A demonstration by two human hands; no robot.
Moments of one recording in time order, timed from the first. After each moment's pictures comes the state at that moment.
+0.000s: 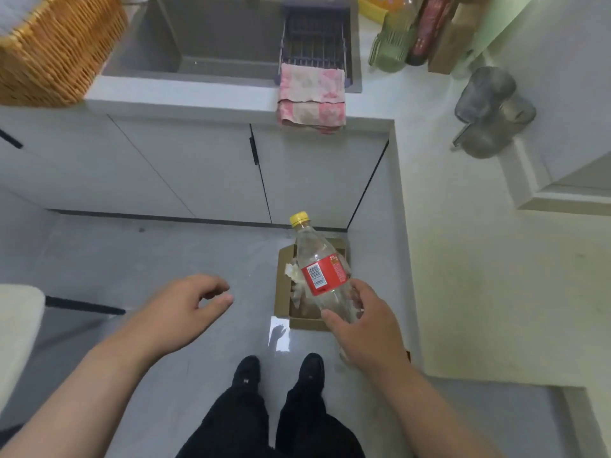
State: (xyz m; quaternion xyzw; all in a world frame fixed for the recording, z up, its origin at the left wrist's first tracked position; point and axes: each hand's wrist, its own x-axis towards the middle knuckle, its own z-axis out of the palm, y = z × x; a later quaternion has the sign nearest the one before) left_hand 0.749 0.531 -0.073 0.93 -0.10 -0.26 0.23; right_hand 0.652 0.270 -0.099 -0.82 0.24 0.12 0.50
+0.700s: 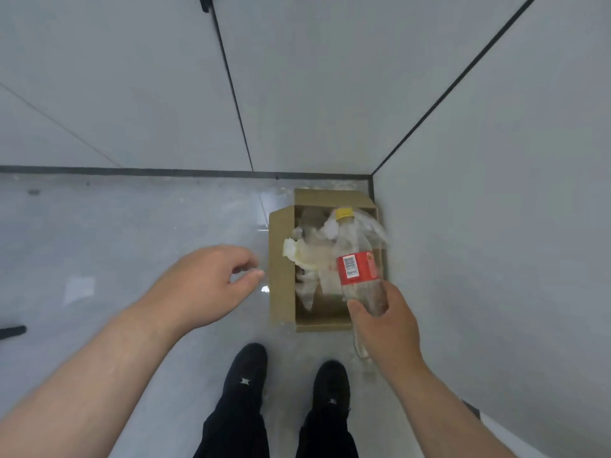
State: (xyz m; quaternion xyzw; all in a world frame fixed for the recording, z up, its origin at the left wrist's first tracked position) left_hand 0.917 0.502 -0.454 0.90 -0.20 -0.33 0.19; right_hand 0.763 0.277 -0.497 -0.76 0.44 0.13 0.46
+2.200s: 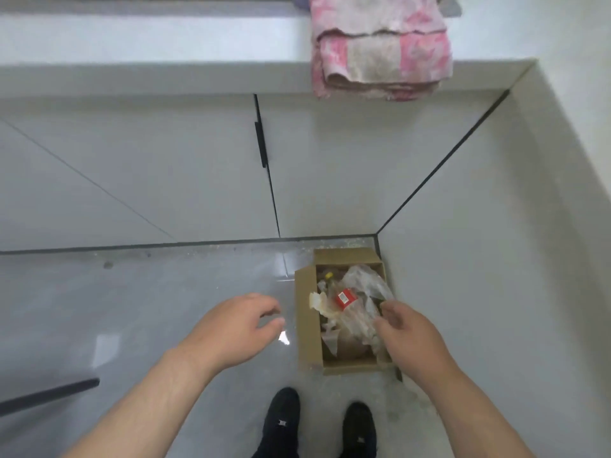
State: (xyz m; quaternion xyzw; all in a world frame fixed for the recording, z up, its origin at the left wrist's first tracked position) left_hand 0.944 0.531 -0.325 0.89 -0.26 -0.34 0.16; right_hand 0.822 0.286 -0.329 -0.79 0.39 0.20 0.43
